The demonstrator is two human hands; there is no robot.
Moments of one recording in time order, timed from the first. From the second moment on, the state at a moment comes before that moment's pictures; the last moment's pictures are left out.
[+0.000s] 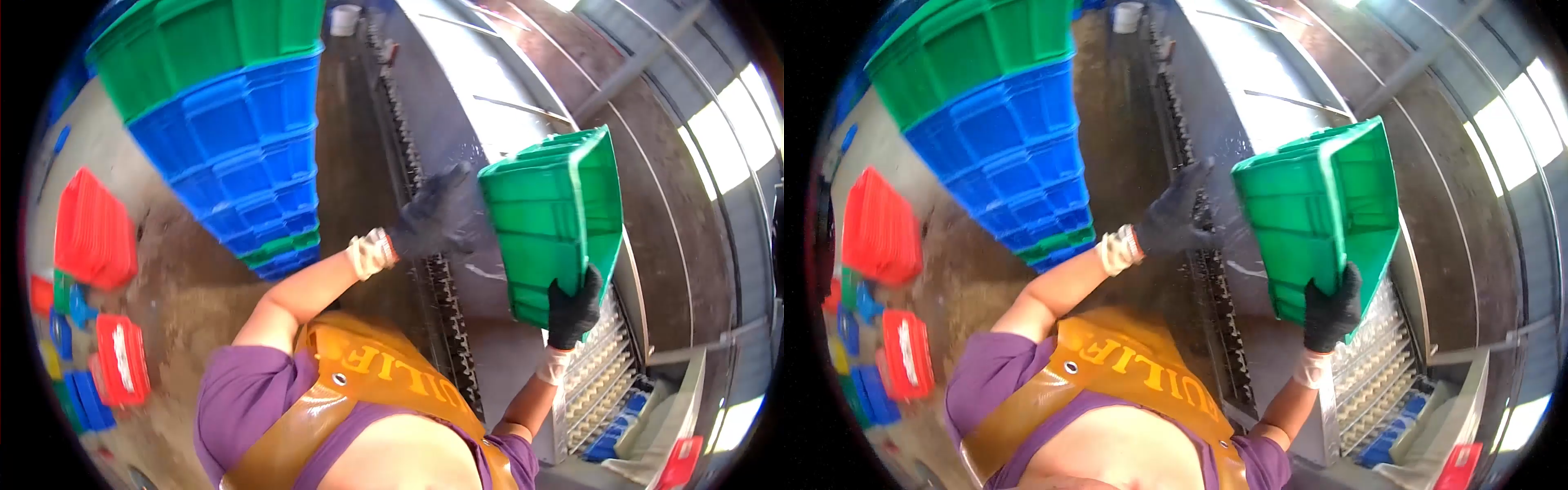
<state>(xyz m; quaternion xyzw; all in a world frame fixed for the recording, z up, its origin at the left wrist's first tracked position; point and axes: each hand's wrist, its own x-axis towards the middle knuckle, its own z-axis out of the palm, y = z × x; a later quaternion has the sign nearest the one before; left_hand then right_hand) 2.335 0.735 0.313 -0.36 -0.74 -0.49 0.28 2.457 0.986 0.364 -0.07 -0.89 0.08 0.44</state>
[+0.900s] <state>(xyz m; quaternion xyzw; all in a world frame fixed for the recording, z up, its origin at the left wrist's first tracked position) 2.324 0.661 0.532 -0.39 -0.67 -0.34 0.54 2.377 0.934 0.382 0.12 -0.64 0.65 0.39</state>
